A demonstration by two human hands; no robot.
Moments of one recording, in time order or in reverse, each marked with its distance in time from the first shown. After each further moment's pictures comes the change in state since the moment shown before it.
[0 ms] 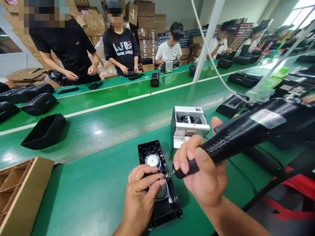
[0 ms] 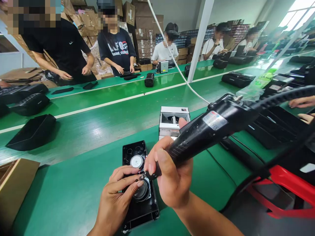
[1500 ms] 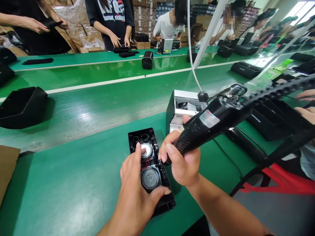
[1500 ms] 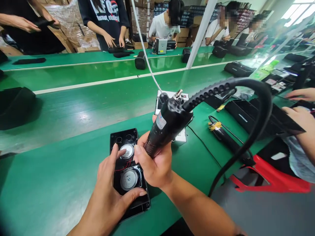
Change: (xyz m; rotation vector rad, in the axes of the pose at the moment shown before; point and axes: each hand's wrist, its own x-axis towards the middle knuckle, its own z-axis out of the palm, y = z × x) left_hand -0.016 0.010 0.007 0.144 -0.097 -0.050; right_hand -0.017 0.047 -0.038 -0.280 -0.160 0.074
